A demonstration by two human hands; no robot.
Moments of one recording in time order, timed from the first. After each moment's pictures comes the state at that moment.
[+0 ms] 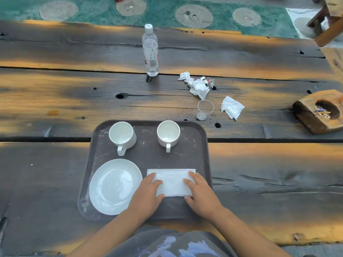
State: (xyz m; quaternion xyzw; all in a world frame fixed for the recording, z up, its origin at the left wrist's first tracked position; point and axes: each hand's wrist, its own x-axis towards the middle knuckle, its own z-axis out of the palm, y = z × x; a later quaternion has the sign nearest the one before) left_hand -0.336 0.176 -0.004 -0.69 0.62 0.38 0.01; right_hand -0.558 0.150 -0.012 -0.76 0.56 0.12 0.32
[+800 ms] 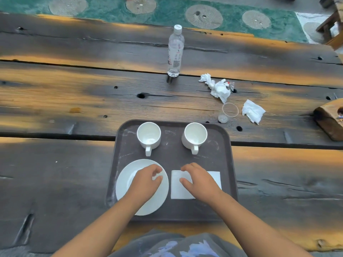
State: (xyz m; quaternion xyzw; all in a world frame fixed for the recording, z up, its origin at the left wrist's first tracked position) left_hand -0.242 0.152 0.017 -0.73 0.51 0.44 -0.15; right_hand -0.453 0.112 0.033 -0.74 0.56 0.04 0.36
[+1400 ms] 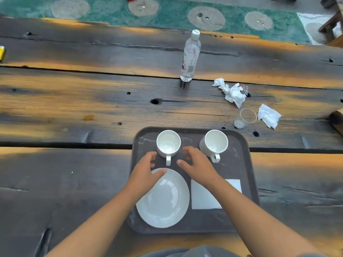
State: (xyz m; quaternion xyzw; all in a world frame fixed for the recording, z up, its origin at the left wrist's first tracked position) left_hand -0.160 0.114 0.015 -0.71 0.48 0.47 -0.21; right_hand -0.368 0.058 0.025 -0.66 0.60 -0.09 0.43
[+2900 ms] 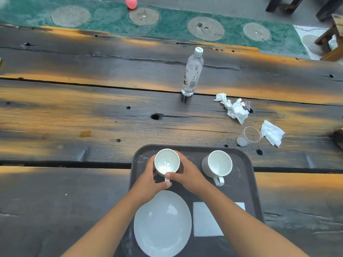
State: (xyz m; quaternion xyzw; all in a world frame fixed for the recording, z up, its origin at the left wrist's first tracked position) left_hand -0.156 0.066 0.002 -0.64 0.43 0.58 -0.26; right_hand -0.333 0.012 0.006 -0.59 0.55 -0.13 0.57
